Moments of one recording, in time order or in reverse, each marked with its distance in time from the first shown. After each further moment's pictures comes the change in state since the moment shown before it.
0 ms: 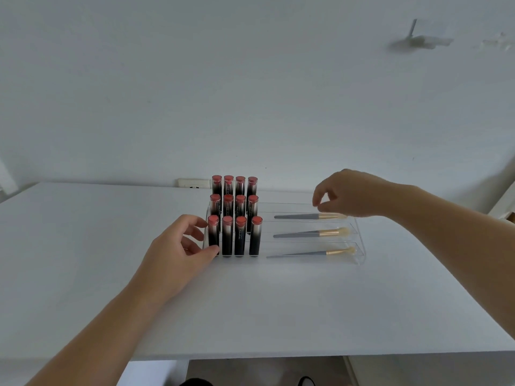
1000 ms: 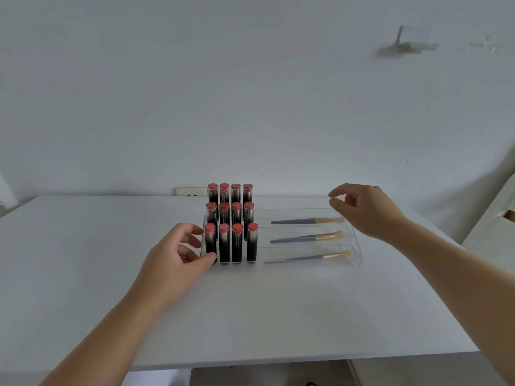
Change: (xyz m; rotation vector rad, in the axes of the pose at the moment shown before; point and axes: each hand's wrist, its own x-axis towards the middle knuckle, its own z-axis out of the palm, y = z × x) left_hand 0.004 -0.008 0.001 -0.004 0.002 -0.014; right_hand -0.029 0.027 0.045 0.417 0.406 0.292
